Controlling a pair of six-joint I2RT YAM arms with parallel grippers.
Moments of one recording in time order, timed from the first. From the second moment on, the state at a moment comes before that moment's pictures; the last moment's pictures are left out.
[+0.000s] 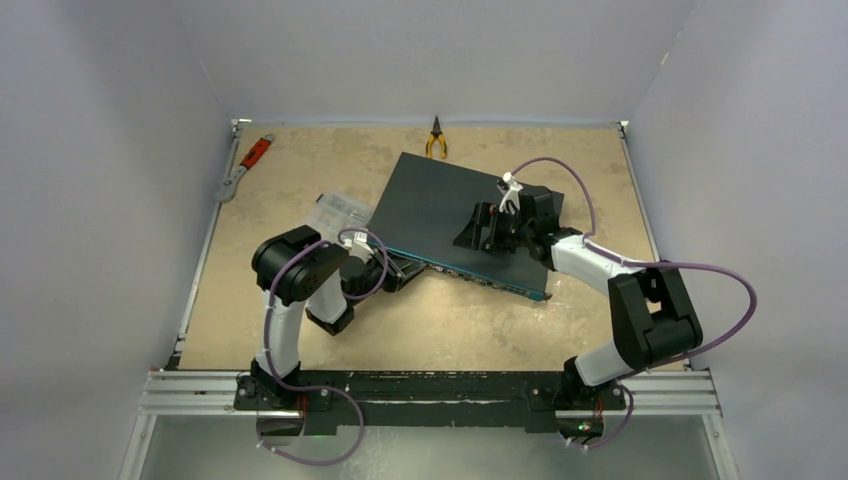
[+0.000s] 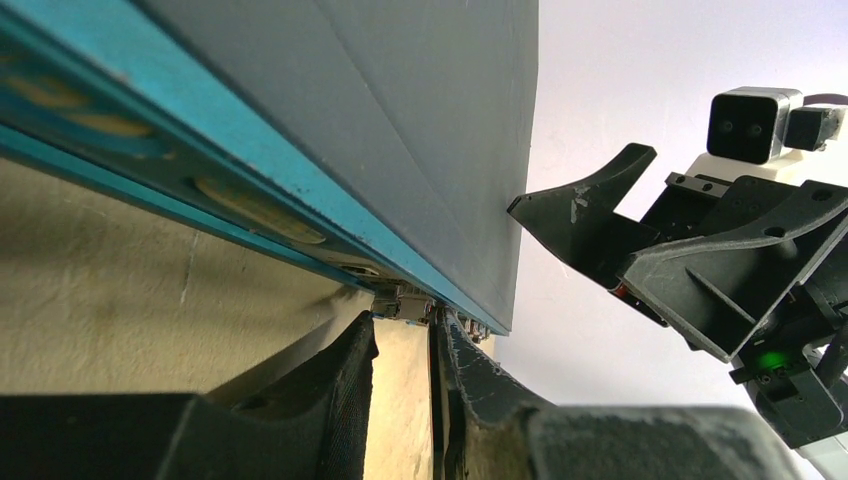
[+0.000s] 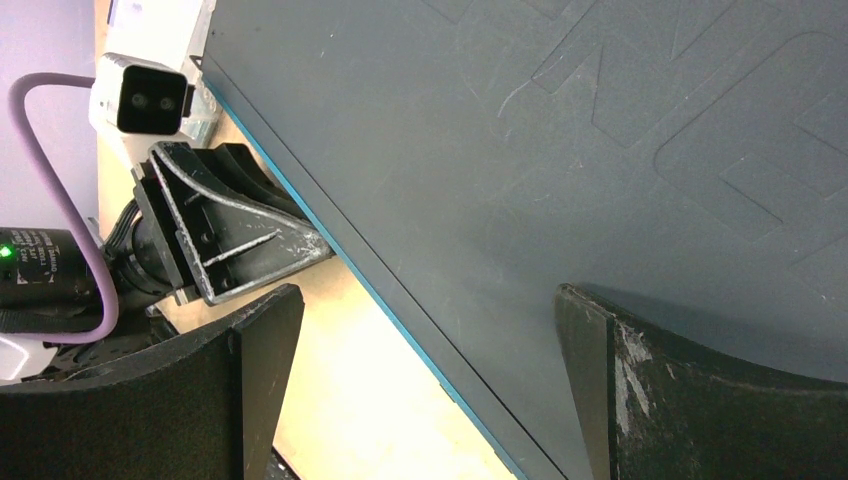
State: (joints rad) left arm -0.59 2.07 0.36 1.49 0.20 -1.36; right arm 0.33 1.51 0.78 0.05 -0.46 0.50
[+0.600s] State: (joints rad) left arm -0.59 2.03 0.29 1.49 0.16 -1.38; right arm 0.33 1.51 0.77 0.07 -0.46 0.51
